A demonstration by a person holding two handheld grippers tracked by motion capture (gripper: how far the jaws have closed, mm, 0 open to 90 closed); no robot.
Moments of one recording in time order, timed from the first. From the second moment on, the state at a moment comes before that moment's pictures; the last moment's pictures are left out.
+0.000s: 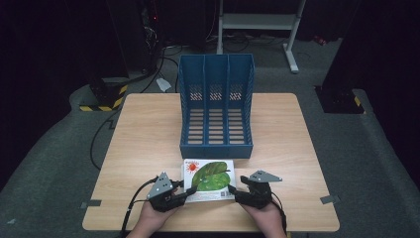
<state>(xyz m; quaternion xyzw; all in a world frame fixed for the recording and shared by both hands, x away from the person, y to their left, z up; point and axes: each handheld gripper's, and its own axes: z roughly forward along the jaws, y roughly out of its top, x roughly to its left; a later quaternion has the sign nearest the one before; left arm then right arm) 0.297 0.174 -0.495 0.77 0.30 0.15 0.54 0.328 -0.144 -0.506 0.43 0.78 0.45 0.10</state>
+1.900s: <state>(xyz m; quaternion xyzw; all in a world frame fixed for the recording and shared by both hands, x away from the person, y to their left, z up) 0.292 0.172 -0.497 0.78 0.29 0.18 0.53 0.346 -0.144 -0.511 0.44 0.74 0.50 0.01</state>
